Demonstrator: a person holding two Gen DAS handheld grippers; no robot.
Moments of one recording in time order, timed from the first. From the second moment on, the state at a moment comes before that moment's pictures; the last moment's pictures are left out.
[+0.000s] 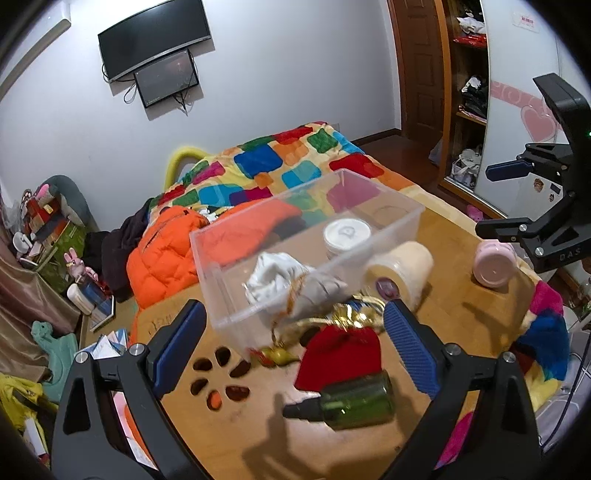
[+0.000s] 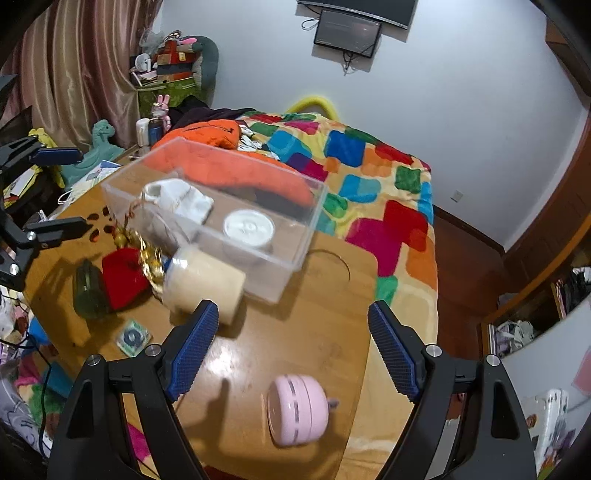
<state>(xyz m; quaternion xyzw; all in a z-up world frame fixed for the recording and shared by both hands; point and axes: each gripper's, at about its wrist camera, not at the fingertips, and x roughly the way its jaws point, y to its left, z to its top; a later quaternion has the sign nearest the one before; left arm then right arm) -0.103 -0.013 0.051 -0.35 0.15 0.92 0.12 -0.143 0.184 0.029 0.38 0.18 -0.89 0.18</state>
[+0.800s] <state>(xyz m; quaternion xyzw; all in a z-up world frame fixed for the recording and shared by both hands) -0.081 -0.014 -0.027 -0.42 0.08 0.89 0.13 -0.134 0.231 -0.049 0.45 0.12 -0.87 0.16</state>
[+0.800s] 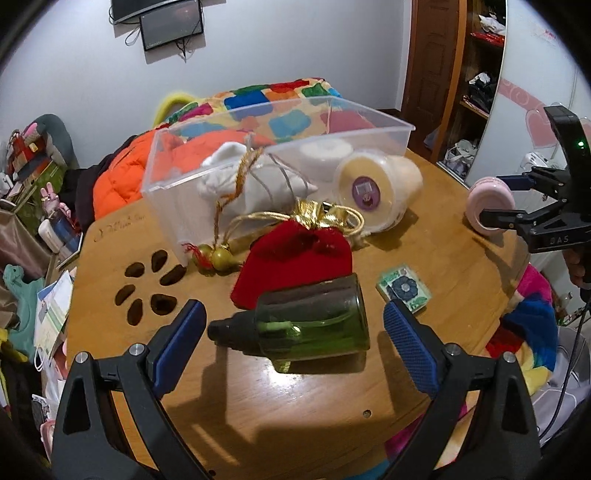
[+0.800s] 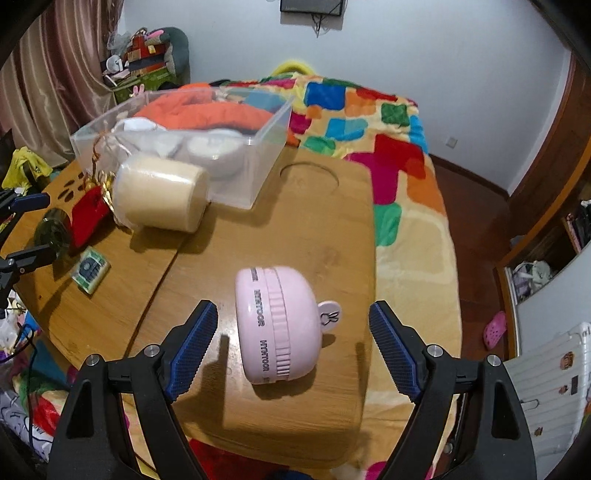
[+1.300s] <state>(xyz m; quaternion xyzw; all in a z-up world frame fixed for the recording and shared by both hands) -0.083 -0.016 -0.043 -0.42 0.06 0.90 0.10 -0.135 0.234 -0.062 0.44 0.08 -0.88 0.17</state>
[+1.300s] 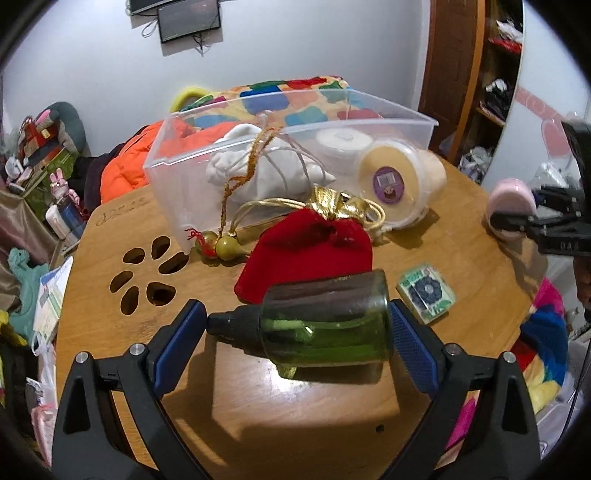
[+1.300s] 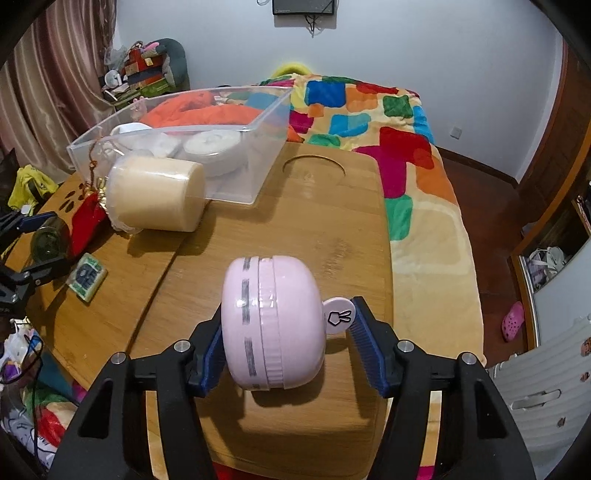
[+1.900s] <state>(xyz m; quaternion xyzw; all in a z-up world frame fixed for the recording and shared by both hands) -0.077 -0.023 -0.024 -0.37 0.06 0.93 0.08 -0.124 0.219 -0.037 0.41 0.07 -0.89 0.19</state>
